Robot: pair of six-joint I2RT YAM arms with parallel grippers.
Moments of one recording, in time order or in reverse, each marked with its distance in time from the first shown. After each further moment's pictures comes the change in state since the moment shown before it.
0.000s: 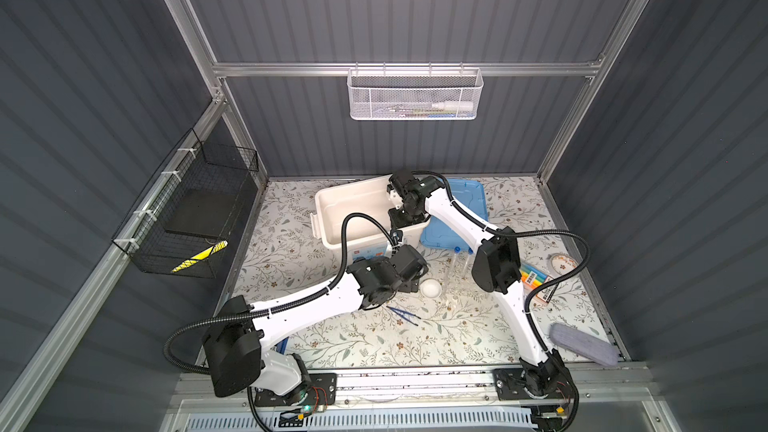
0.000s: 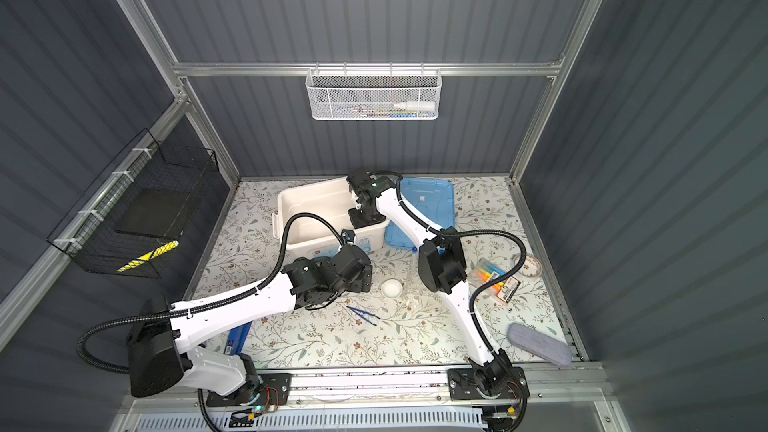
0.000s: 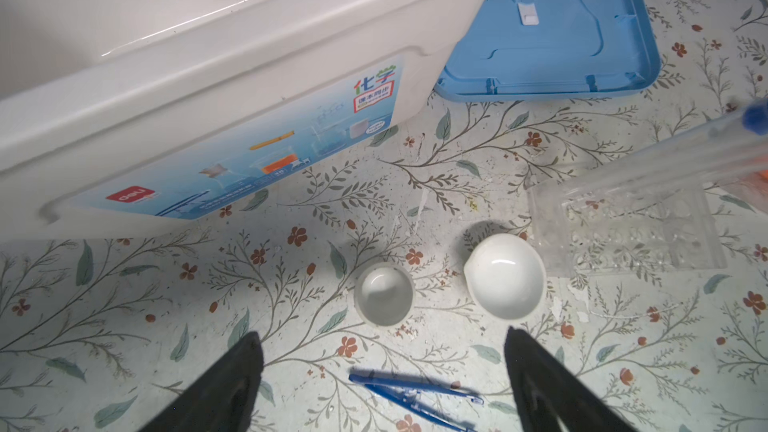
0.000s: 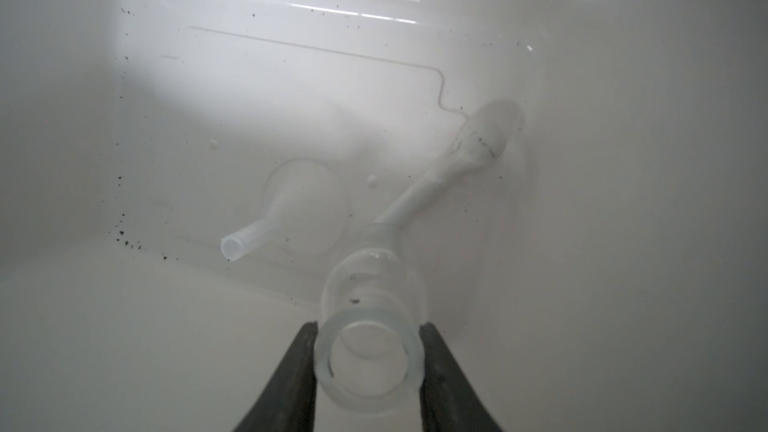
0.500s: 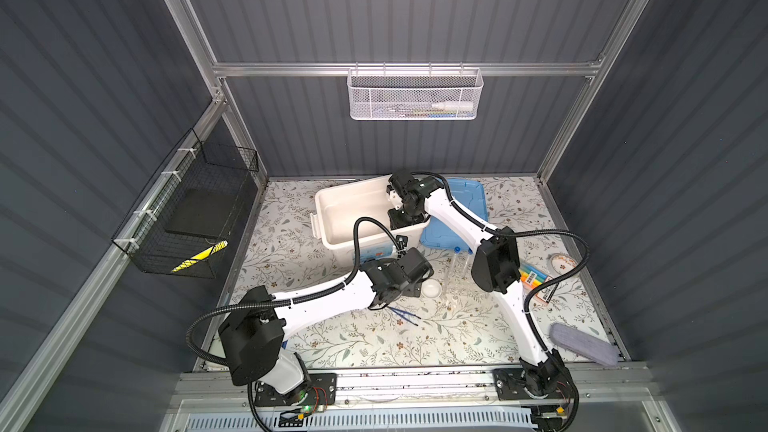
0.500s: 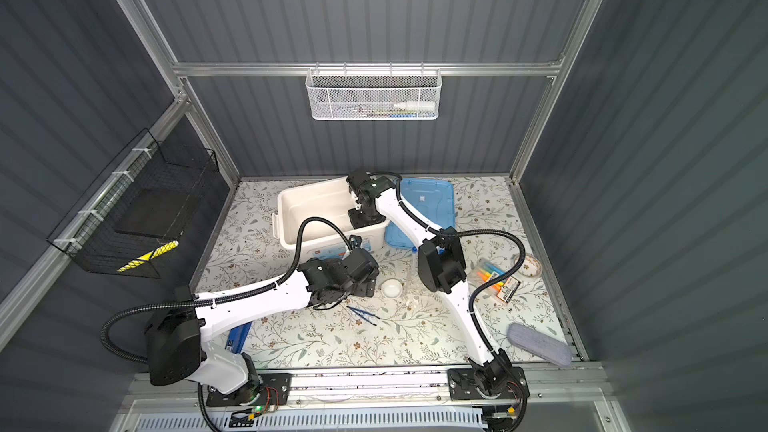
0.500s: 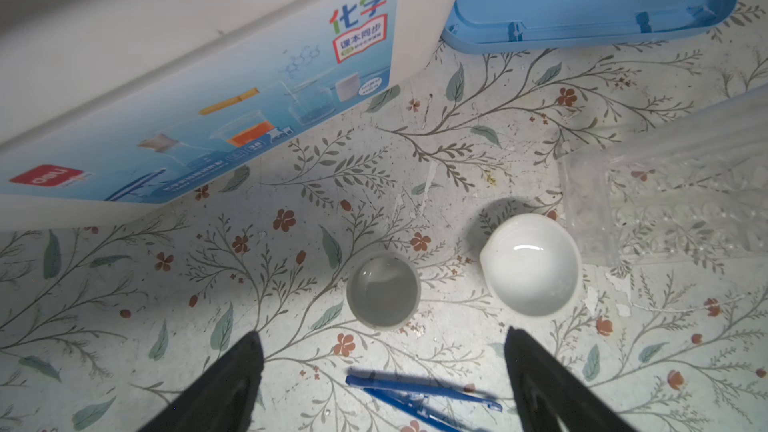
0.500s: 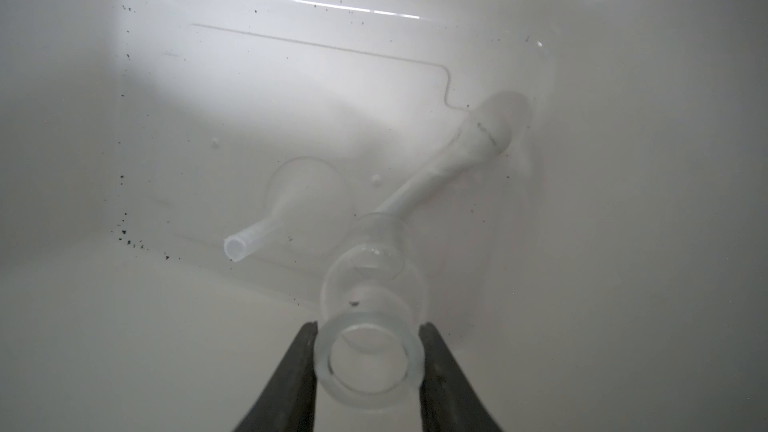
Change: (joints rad) left arm 0.000 0.097 0.000 0.009 0.031 0.000; right arm 0.000 0.011 0.002 0.000 -0.010 0.003
